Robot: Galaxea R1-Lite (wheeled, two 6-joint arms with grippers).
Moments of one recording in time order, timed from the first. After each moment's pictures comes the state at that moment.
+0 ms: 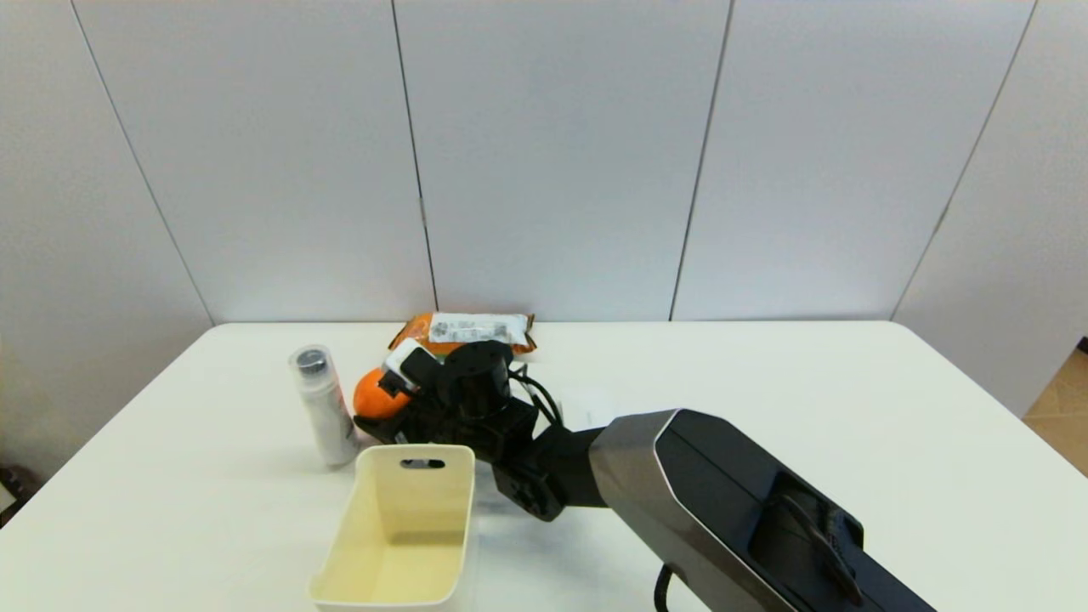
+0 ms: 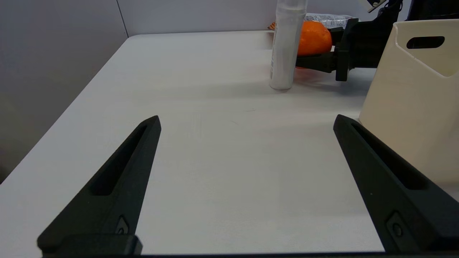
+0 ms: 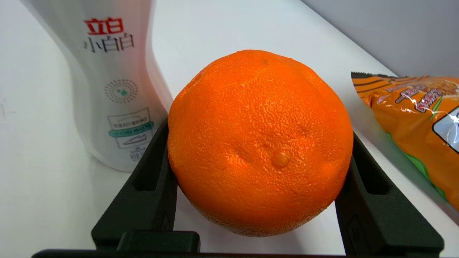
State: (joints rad) left arm 0.00 0.00 0.00 0.00 -0.02 0.05; right arm 0.86 2.76 -2.01 -0.63 0.19 -0.21
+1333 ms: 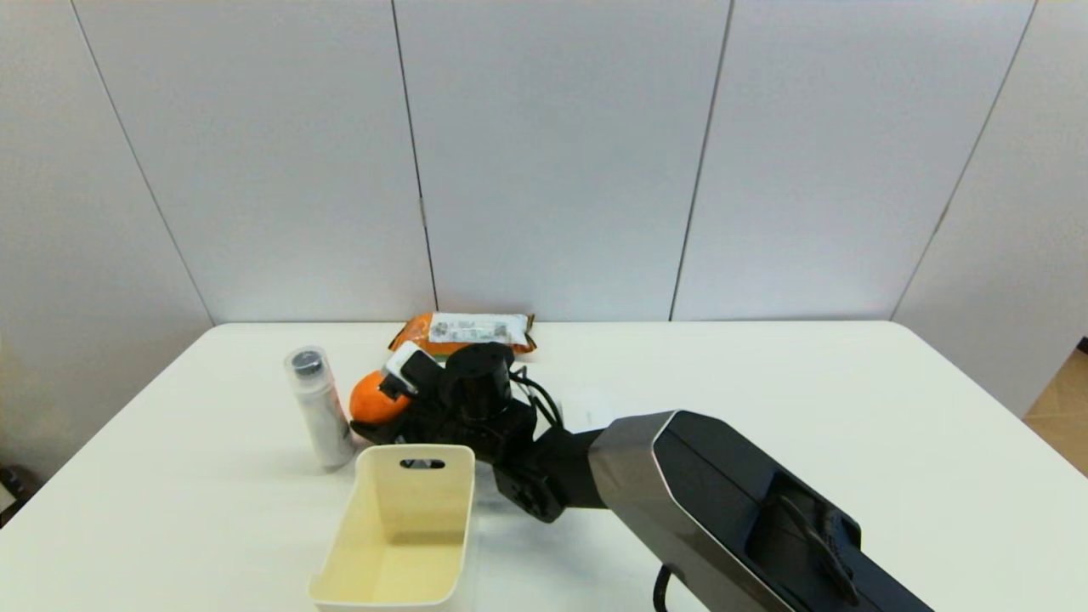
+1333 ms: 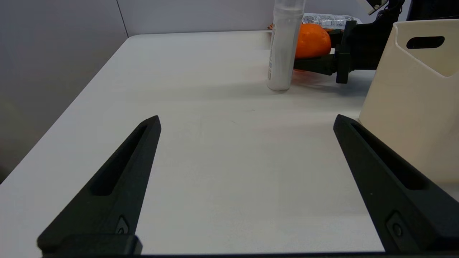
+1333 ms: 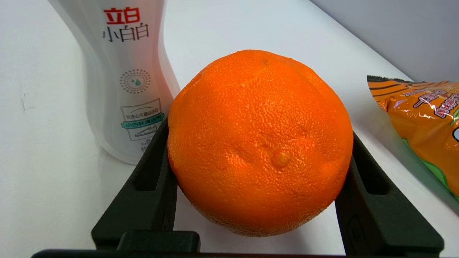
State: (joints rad) left arm 0.00 0.00 0.00 0.00 -0.02 0.05; right arm 0.86 2.77 -2.01 -0.64 0.24 -0.21
